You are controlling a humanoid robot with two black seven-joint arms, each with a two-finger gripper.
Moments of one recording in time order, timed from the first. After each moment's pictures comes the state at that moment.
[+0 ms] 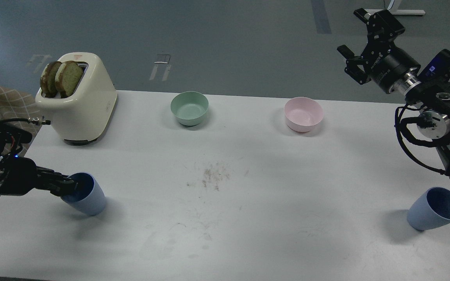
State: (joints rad) left arm -0.72 1.18 -0.27 -1.33 1.77 -0.49 -0.49; right arm 1.03 -0.35 0.45 0.50 -0.36 0.49 0.49
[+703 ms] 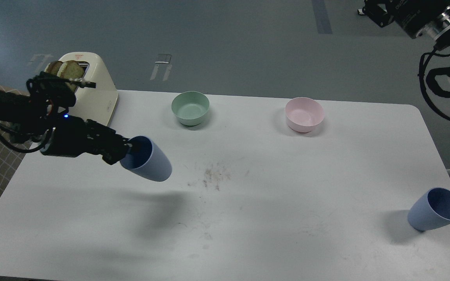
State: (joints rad) left arm -1.01 1.07 -0.29 -1.58 1.78 -0.49 -0.48; right arm 1.25 -0.45 0.44 0.59 -0.36 0.49 0.49
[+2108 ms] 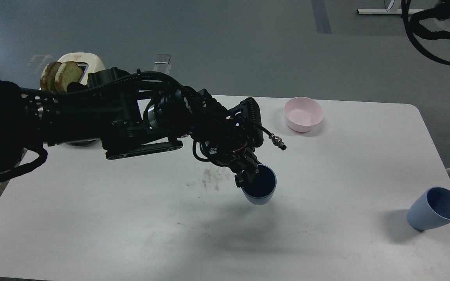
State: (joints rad) left arm -1.41 0.20 0.12 -1.21 1.97 -0.49 -0.43; right arm 1.50 -0.36 0.25 0.59 -0.36 0.49 0.49
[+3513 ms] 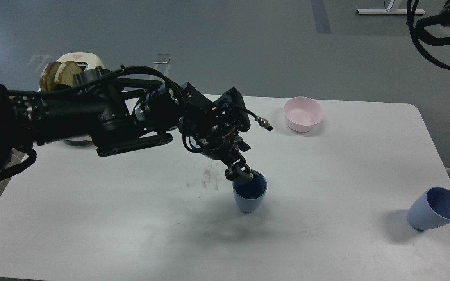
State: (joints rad) left arm -1.43 0.29 0.10 -1.17 1.76 -0.49 -0.43; right arm 1.48 -0.41 0.25 0.60 -0.36 0.49 0.49
